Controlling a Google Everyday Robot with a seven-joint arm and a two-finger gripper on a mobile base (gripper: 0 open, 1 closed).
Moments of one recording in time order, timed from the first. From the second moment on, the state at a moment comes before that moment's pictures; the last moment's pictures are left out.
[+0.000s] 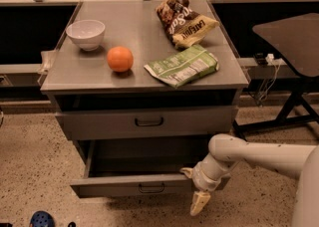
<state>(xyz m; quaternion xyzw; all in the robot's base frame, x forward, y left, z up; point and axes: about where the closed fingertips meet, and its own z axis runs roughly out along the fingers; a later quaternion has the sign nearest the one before) 0.431 -0.126 0.412 -0.74 0.63 0.23 0.10</state>
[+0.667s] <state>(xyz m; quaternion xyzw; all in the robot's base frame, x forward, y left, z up) 0.423 -0.124 0.421 -0.74 0.62 0.24 0.10</state>
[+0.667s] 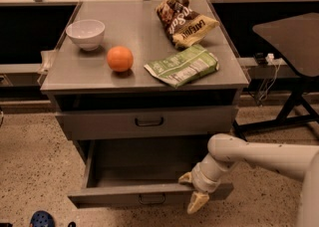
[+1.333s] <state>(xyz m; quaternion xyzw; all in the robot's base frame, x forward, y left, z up) 0.363 -0.120 0.439 -0.74 0.62 0.26 0.07</state>
